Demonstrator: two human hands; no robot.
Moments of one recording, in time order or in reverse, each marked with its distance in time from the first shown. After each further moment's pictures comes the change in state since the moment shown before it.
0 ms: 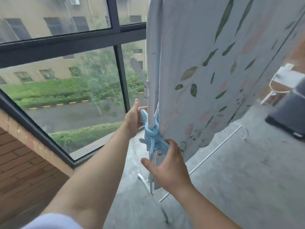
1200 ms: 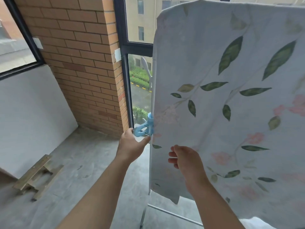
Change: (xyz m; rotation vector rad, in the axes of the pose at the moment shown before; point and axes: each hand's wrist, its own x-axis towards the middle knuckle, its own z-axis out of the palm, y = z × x) left_hand -0.182 -0.079 0.190 0.524 1.210 -0.066; right_hand 0.110 0.095 -0.188 0.328 -0.746 -0.084
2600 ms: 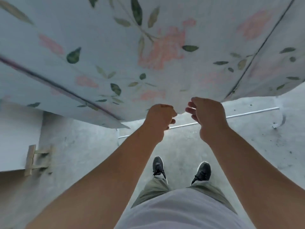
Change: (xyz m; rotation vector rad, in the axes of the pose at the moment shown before) left_hand -0.354 0.259 0.468 -0.099 -0.621 -0.445; right_hand 0.019 0.261 -0.515 0.442 0.286 0.458
